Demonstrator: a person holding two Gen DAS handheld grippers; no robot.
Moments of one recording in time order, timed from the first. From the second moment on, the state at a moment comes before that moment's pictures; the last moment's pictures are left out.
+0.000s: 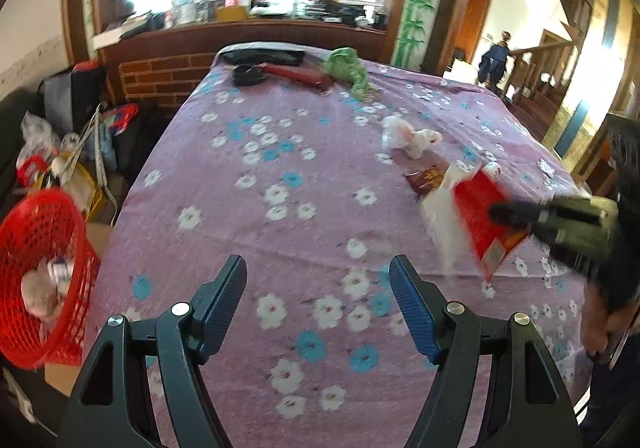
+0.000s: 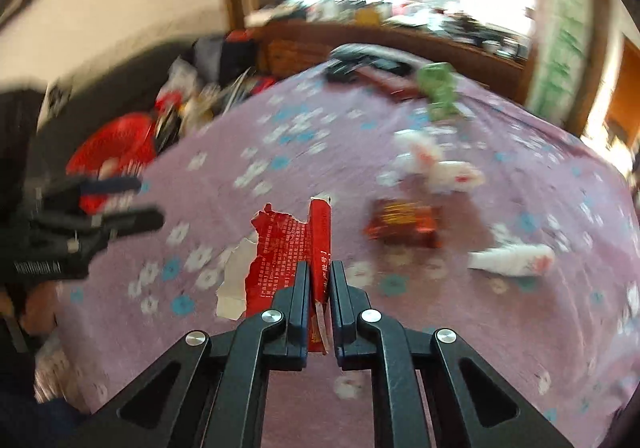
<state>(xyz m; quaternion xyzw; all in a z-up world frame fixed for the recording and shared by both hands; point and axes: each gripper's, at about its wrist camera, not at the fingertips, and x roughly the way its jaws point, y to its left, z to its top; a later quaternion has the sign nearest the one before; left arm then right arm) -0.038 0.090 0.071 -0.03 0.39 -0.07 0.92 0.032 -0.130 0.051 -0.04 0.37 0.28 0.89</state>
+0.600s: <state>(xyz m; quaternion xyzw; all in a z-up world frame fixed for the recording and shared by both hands) 0.076 -0.073 0.039 0.22 0.39 -0.15 0.88 0.075 -0.276 0.039 0.22 0.32 0.18 0.90</state>
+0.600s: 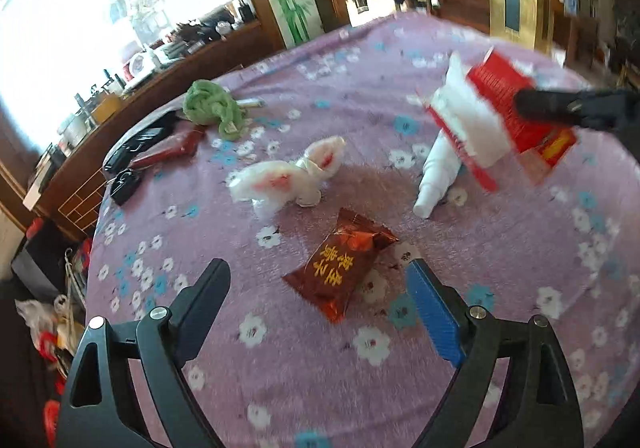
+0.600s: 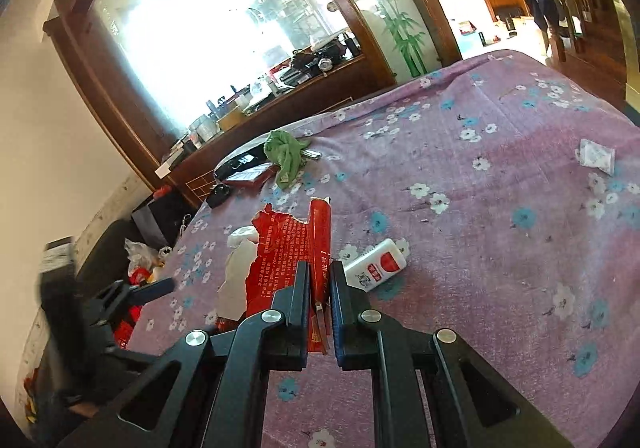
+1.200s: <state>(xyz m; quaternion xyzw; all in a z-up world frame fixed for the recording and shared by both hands) 0.079 -0.051 0.014 0.10 0.41 -0.13 0.90 0.074 -0.264 0.035 0.20 0.33 0.19 0.90</state>
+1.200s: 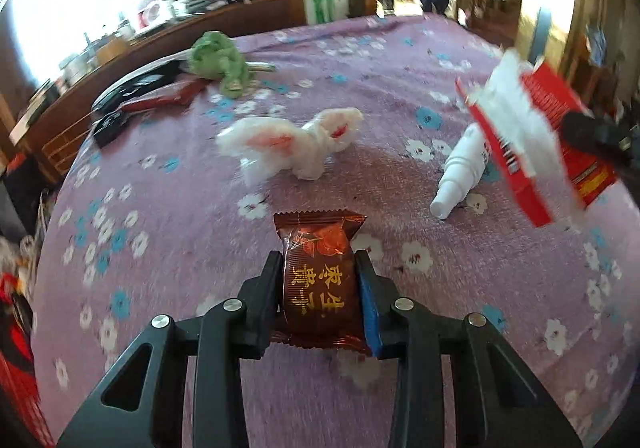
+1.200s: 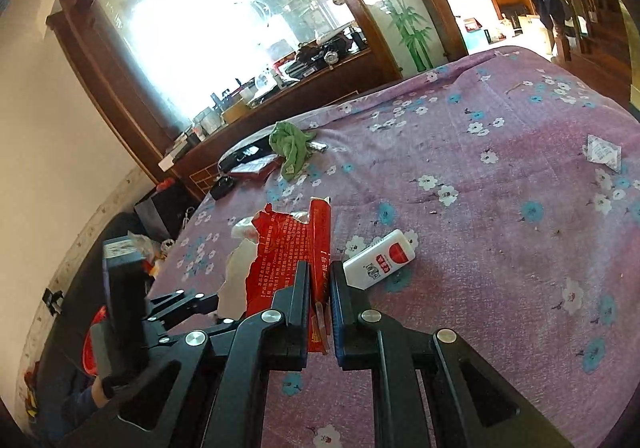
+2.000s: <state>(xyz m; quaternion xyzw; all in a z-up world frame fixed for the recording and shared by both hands) 0.054 0.005 0.043 0.02 0.32 -0.03 0.95 0.072 -0.227 0.028 0.13 0.34 0.19 0.91</state>
